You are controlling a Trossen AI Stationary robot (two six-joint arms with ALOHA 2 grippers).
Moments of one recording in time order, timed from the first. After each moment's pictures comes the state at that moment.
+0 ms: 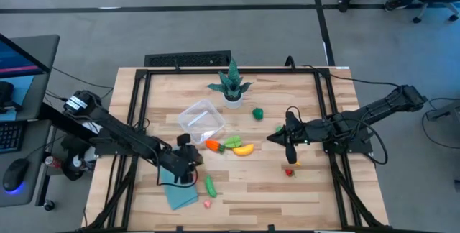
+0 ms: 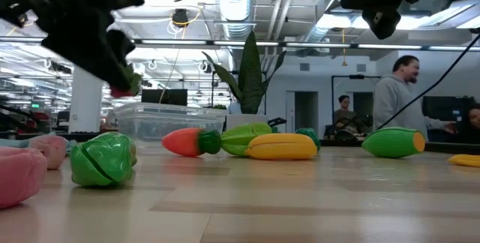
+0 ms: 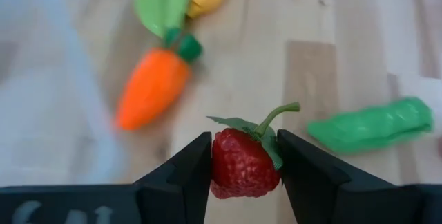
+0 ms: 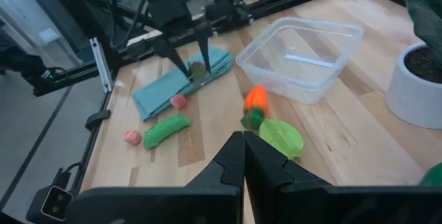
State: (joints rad) left arm -0.50 1.39 0.72 -0.26 -0.44 -0.49; right arm 0.35 0.94 0.59 -0.08 0.31 0.41
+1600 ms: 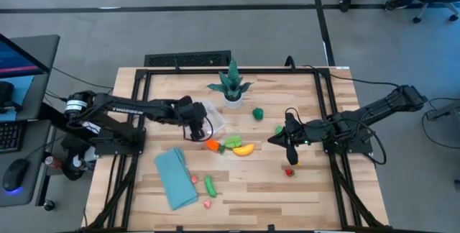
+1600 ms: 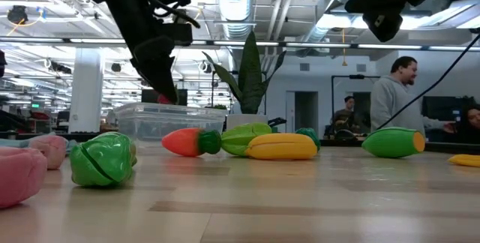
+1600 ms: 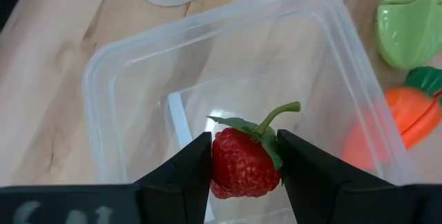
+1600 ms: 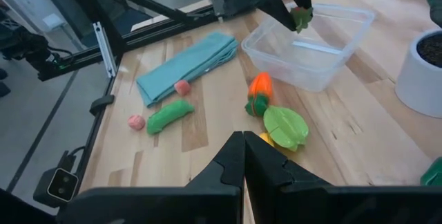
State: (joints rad) left arm 0.10 1.39 0.85 -0.50 -0.23 -0.21; right arm 0.34 0.94 0.59 -0.11 0.26 0.41
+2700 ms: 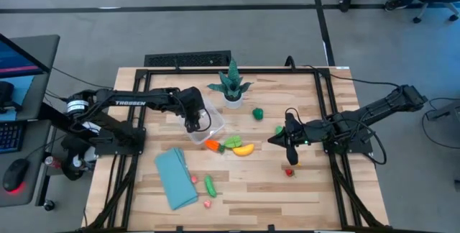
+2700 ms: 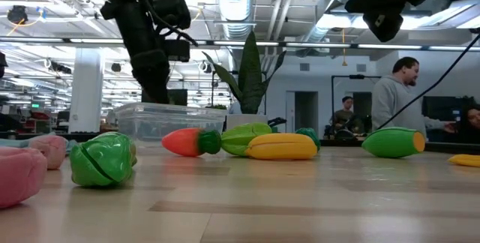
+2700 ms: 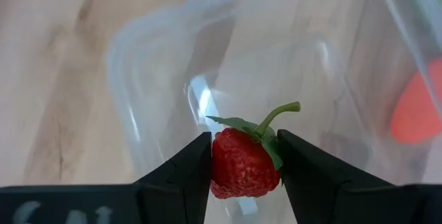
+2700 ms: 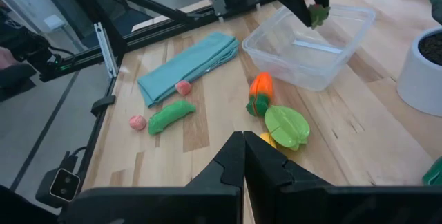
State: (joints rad) left arm 0.31 1.41 0.85 -0.54 -0.03 0.02; right arm 0.35 0.94 0.59 -0.11 0.26 0.42
